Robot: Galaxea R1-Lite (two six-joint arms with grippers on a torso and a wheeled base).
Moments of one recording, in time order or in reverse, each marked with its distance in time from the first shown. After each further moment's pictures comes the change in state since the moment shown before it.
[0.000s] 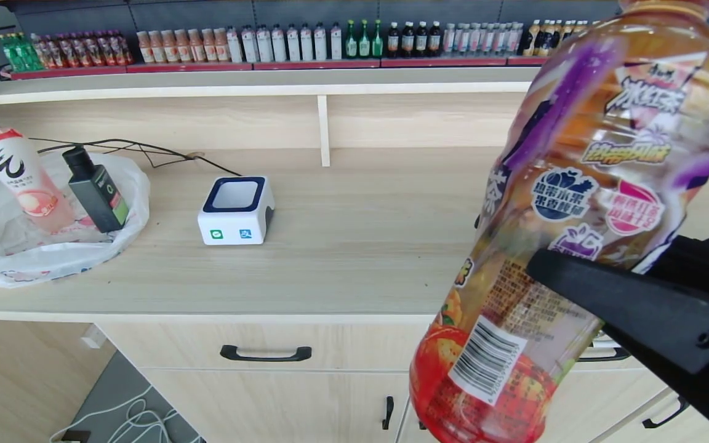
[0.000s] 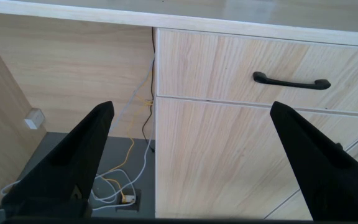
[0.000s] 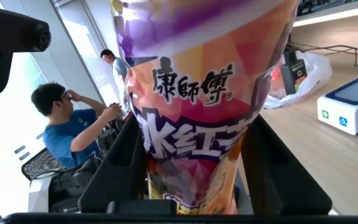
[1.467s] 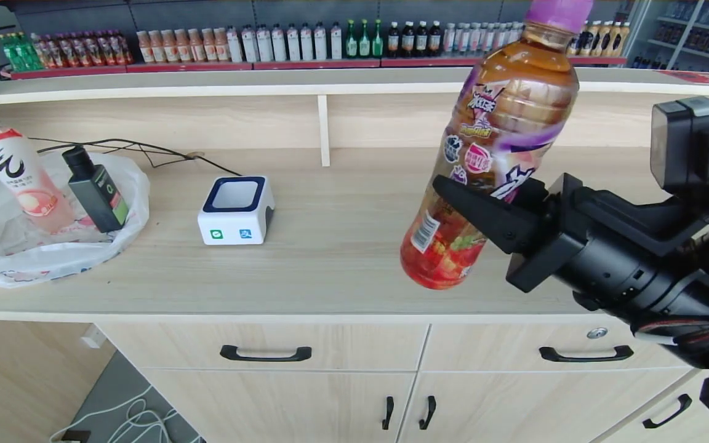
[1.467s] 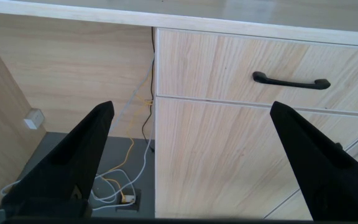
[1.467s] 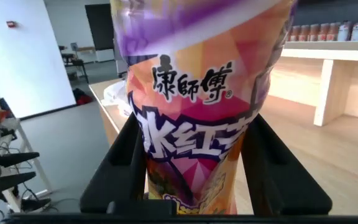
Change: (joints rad) left arm 0.000 0.000 0.000 0.000 0.000 0.000; right arm -0.104 0.153 -0.137 0.070 -0.309 -0.451
